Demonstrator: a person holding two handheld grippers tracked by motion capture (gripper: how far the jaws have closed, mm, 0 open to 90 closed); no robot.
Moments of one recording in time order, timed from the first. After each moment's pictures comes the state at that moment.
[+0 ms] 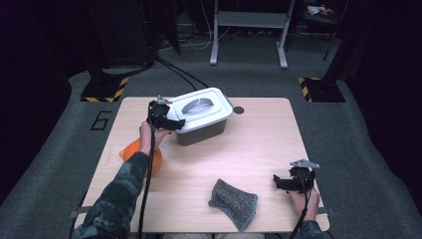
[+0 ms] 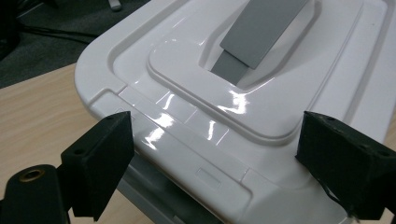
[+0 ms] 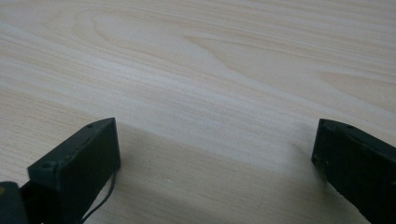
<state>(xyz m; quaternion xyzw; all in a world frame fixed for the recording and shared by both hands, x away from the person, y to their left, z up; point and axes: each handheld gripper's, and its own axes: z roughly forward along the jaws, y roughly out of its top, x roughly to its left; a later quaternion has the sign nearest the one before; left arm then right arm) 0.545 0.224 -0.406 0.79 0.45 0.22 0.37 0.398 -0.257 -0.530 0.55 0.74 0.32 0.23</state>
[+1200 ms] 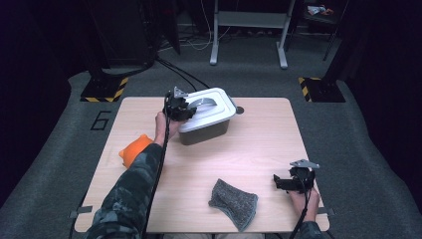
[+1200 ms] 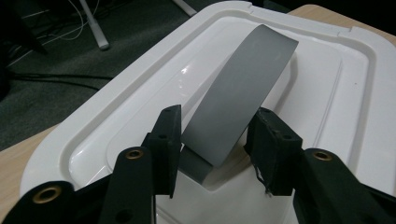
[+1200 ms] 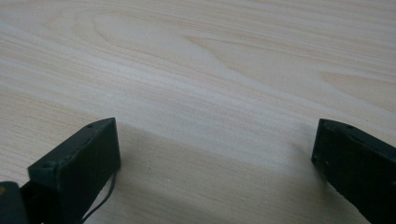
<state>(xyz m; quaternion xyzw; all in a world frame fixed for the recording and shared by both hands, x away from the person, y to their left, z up) 0.576 0.179 -0.403 0.79 0.39 0.24 0.41 0.398 -0.257 -0.530 0.55 0.74 0.32 0.23</state>
